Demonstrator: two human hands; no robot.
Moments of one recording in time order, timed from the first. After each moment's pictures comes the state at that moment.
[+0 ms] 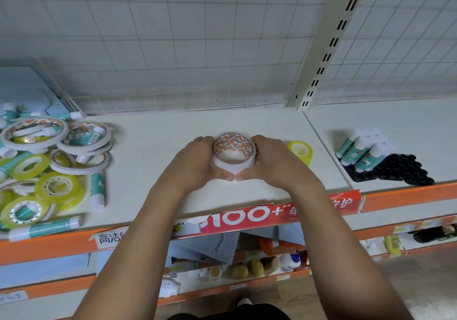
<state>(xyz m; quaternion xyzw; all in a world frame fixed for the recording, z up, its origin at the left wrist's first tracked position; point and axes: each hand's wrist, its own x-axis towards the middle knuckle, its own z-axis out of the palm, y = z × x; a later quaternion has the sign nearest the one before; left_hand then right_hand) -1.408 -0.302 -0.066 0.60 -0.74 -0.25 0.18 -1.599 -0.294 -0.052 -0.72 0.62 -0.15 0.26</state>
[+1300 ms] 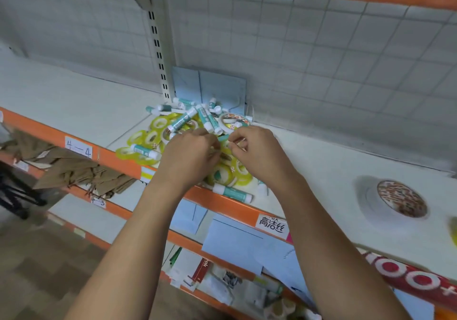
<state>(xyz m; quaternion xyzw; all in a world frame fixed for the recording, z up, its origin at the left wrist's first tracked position) -1.140 -0.168 -0.019 0.75 -0.63 0.10 0.17 -1.282 -0.260 -0.019 -0.88 0.35 -0.26 0.19</state>
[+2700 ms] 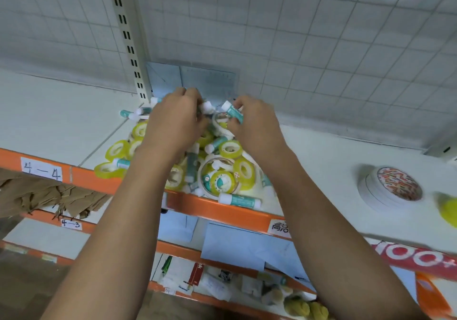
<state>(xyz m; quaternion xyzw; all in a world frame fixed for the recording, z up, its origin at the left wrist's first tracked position) -1.085 -0.226 0.009 0.73 -0.62 0.10 0.27 -1.235 -0.286 0.003 -0.82 0.49 -0.28 0.11</state>
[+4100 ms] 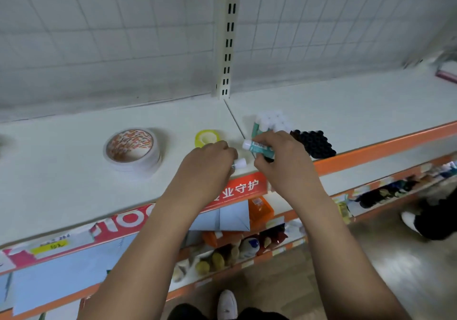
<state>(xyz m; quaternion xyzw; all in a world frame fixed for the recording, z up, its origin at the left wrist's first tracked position) -1.602 -0.254 -0.049 0.46 -0.88 -0.04 0.11 -1.769 -0.219 -0.048 -0.67 0.69 -0.27 0.06</state>
